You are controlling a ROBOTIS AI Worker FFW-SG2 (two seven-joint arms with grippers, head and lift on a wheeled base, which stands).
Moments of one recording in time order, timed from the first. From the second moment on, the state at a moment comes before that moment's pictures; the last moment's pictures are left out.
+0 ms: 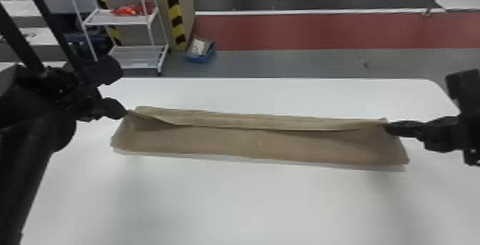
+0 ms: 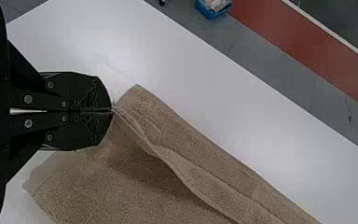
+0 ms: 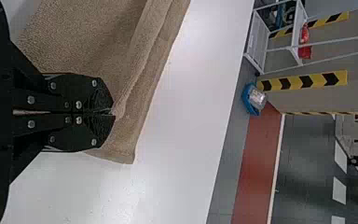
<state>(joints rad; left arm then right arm) -0.47 0.39 0.02 -1.26 -0.85 0.36 -1.11 -0.22 -0.41 -0.09 -1.60 0.05 0.88 0.73</state>
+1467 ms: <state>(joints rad) -0.38 0.37 0.03 -1.30 -0.78 0.33 -0.83 -0.29 -0.34 -0.05 -1.52 0.09 0.88 0.56</state>
